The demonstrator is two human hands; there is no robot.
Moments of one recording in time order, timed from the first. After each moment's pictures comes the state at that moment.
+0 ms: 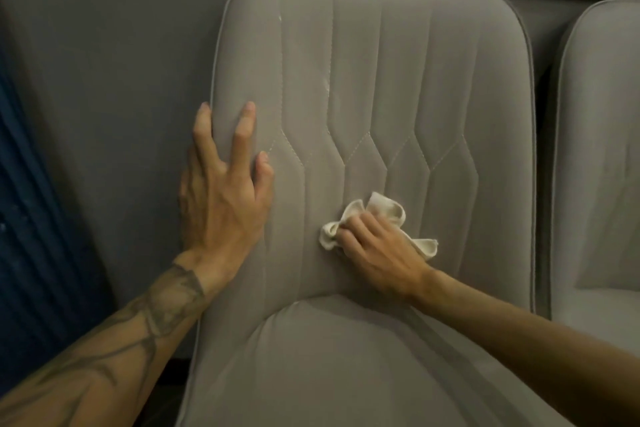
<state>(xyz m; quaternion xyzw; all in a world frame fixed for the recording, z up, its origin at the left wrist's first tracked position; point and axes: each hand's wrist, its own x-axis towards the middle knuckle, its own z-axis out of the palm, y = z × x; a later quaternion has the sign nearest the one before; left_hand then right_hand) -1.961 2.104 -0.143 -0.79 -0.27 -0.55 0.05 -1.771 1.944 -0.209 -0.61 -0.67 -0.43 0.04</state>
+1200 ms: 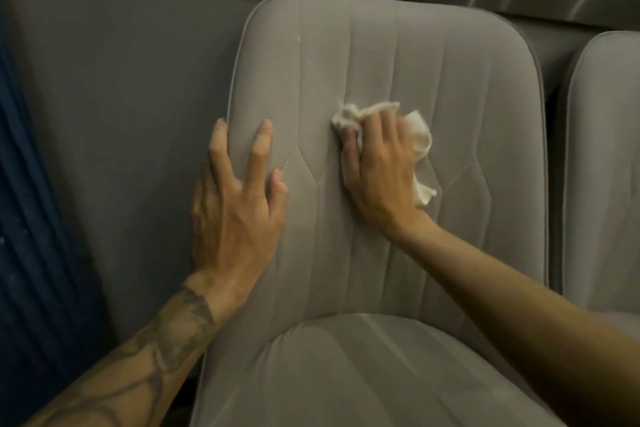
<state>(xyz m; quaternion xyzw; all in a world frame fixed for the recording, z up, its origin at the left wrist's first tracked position) -1.960 2.103 -0.144 -0.79 -0.27 -0.55 0.04 -1.783 2.014 -0.098 -0.64 -0.47 -0.50 0.34</state>
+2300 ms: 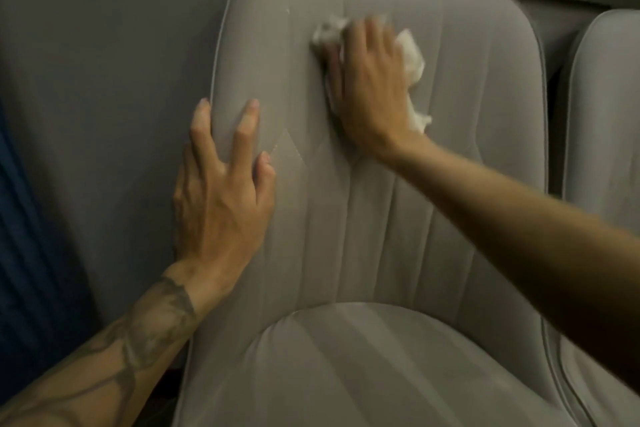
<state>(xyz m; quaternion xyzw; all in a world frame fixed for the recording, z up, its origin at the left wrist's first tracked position) -1.960 2.106 -0.144 -0.79 -0.27 -0.55 0.05 -1.783 2.035 -0.027 -0.61 -0.49 -0.54 0.31</state>
